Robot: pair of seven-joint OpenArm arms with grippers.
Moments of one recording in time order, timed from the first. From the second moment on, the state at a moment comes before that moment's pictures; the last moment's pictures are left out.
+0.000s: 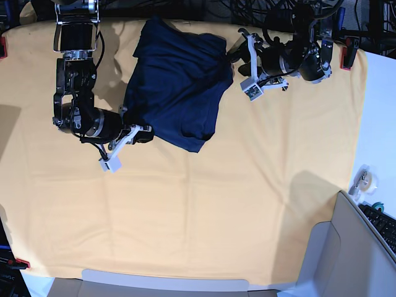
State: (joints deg) left arm 15.8 -13.4 0.3 107.5 -36.6 -39.4 77.0; right arm 7.8 11.2 3.7 86.9 46.9 12.6 -71.1
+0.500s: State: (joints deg) left arm 16.4 -11.0 -14.3 102.2 -49.1 -39.4 77.3; right arm 7.7 9.7 3.6 86.9 45.2 12.6 -71.1
